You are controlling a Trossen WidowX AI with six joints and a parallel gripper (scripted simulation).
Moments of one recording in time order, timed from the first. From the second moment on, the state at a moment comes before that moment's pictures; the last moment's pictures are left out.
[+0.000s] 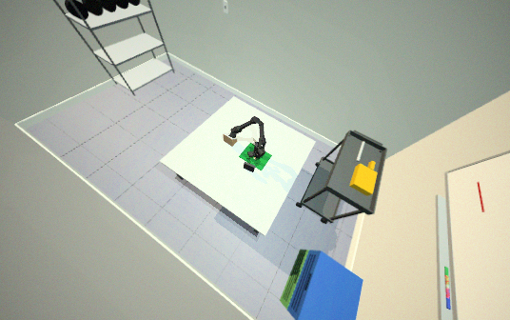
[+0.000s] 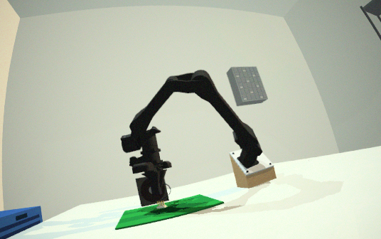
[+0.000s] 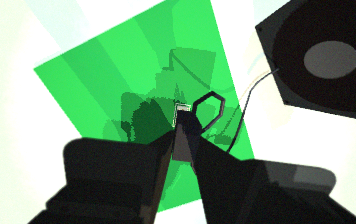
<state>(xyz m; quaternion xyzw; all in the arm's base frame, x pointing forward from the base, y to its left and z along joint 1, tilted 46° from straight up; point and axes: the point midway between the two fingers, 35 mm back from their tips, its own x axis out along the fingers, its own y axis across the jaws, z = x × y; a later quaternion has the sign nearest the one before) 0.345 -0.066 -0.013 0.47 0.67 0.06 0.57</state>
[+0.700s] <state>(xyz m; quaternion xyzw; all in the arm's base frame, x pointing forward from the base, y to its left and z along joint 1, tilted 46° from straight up) 0.344 -0.060 -0.017 0.47 0.66 0.06 0.58</state>
